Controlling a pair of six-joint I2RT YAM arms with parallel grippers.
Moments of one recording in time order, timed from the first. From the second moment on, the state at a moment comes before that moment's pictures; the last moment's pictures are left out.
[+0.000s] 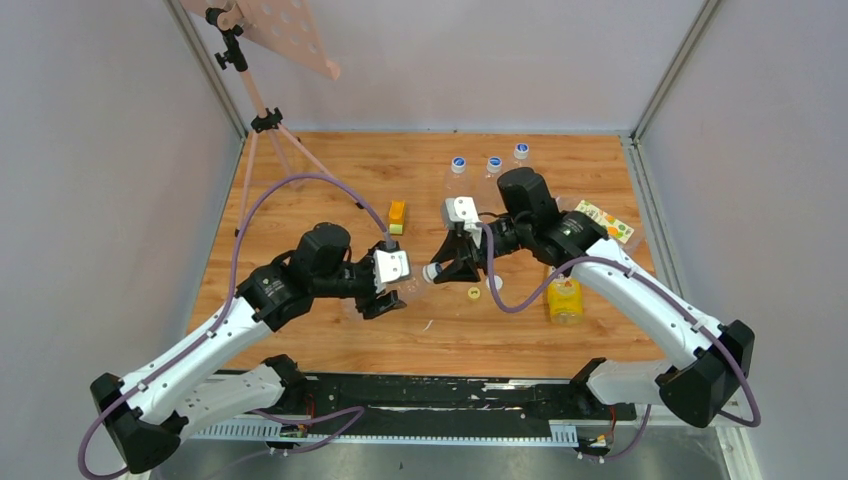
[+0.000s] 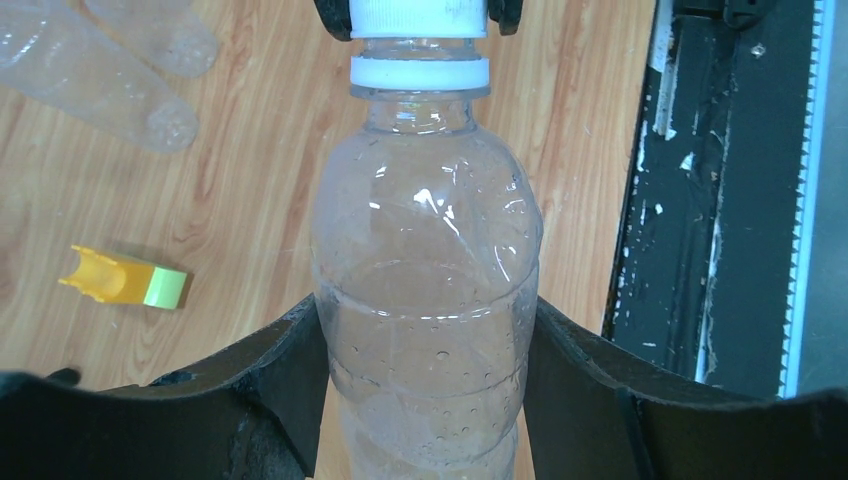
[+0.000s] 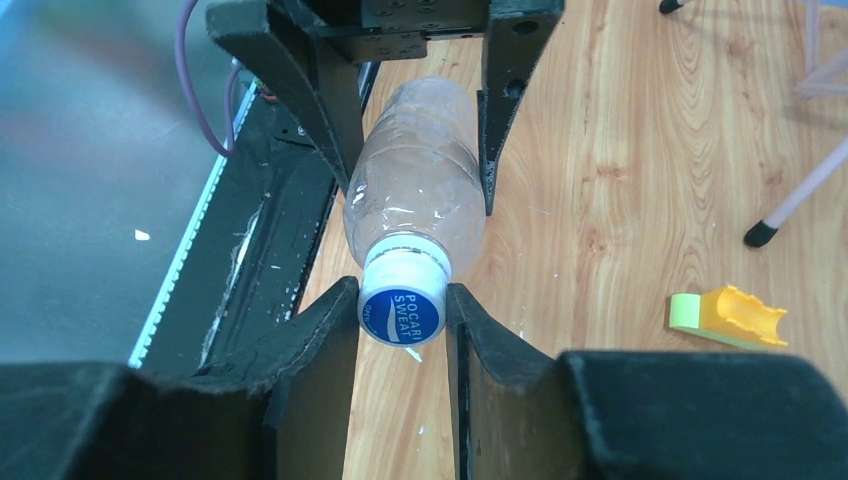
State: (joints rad) left arm -0.79 0.90 0.91 -0.59 0.45 0.43; right arm 0.71 1.27 1.22 -0.55 -0.98 -0.60
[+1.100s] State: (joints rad) left arm -1.01 1.06 0.84 -0.11 -0.32 0.54; right arm 0.68 1.40 1.42 -0.58 -0.33 0.65
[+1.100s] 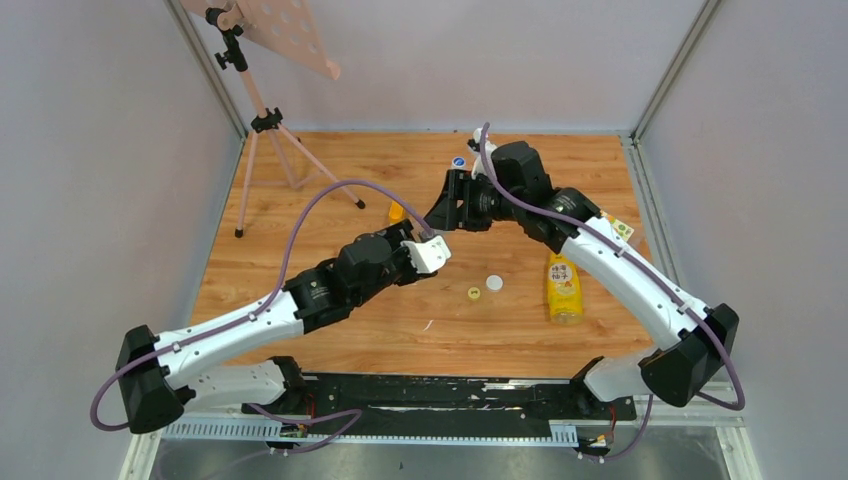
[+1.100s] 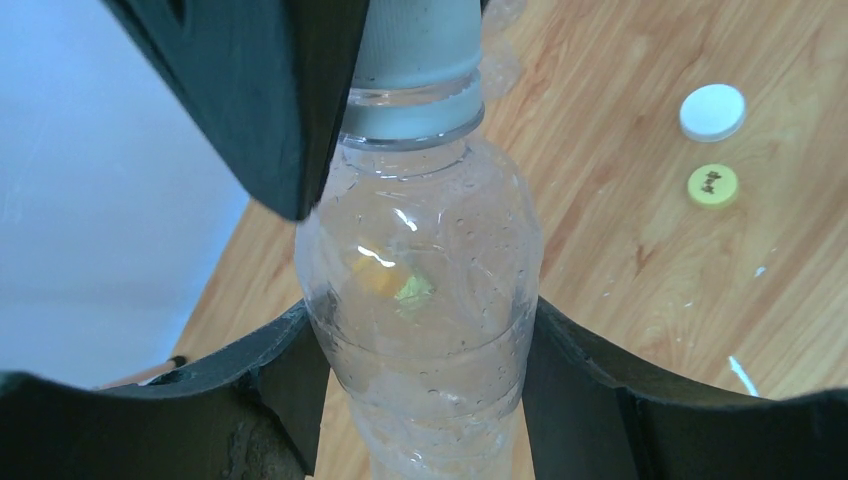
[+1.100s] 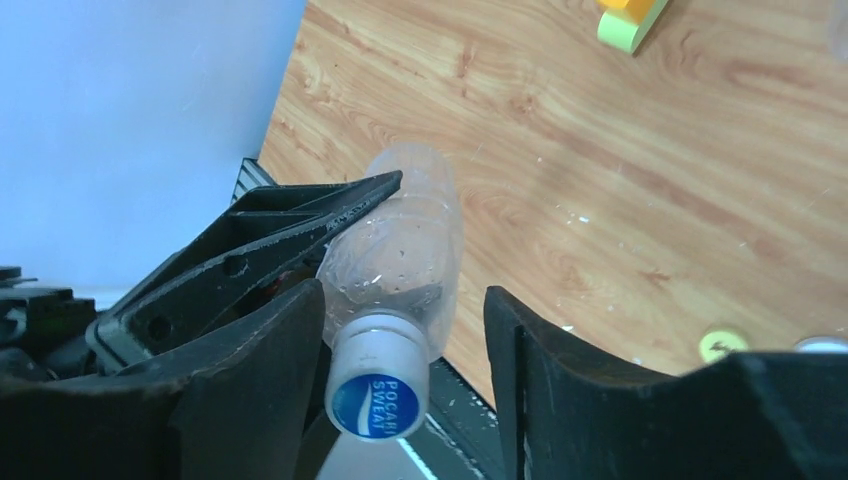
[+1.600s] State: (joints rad) left arm -0.79 1.07 0.89 -0.39 0.19 0.44; right arm 0.56 1.20 1.37 -0.53 -0.65 0.17
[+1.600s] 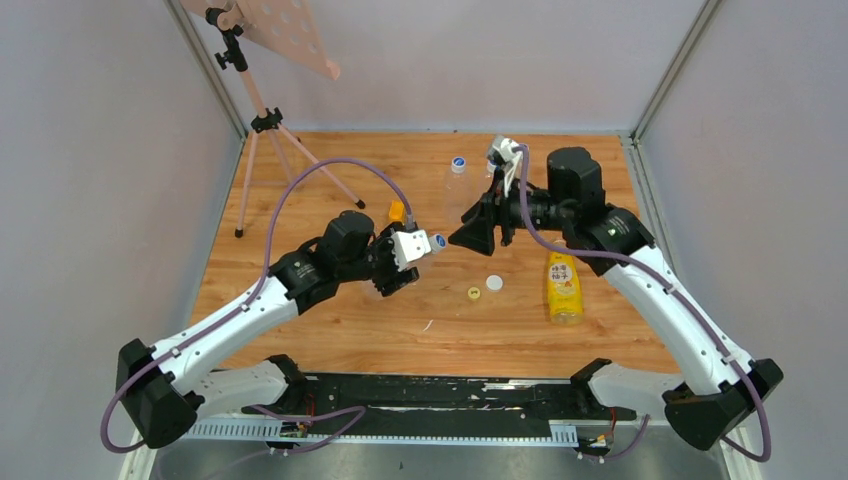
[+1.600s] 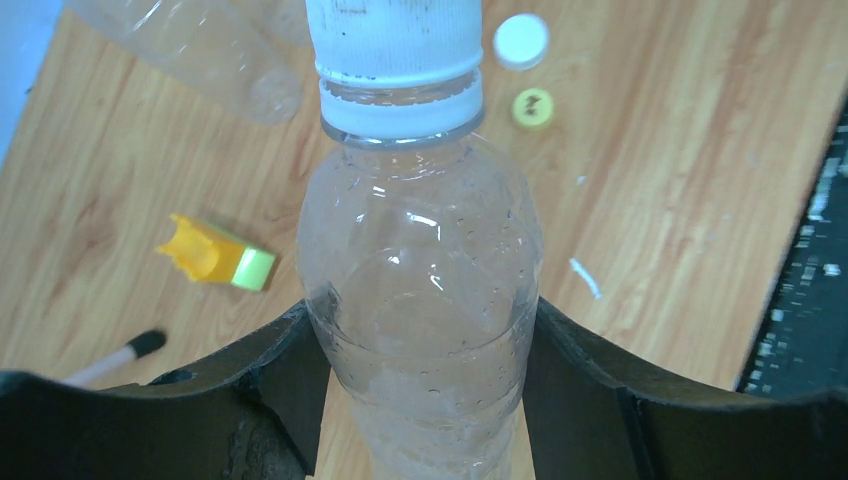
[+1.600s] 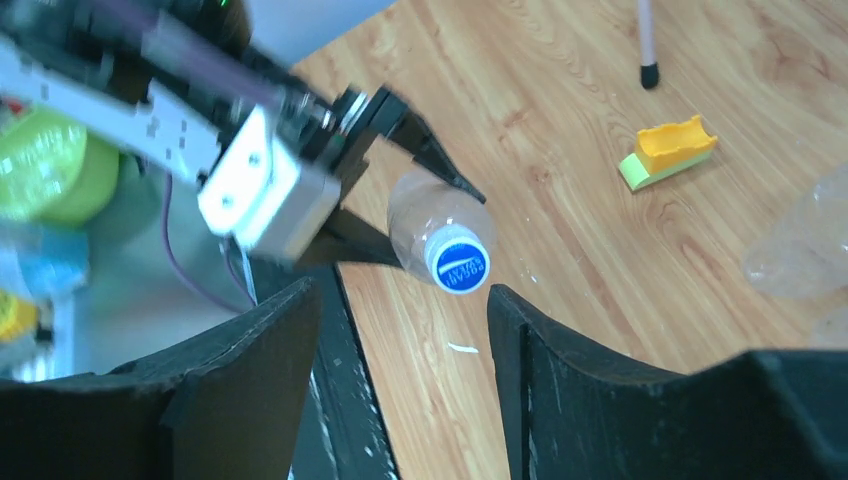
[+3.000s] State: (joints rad) left arm -0.77 1.11 1.03 -0.52 0.64 0.48; right arm 0.57 1.13 1.18 -0.48 -1.03 -0.45
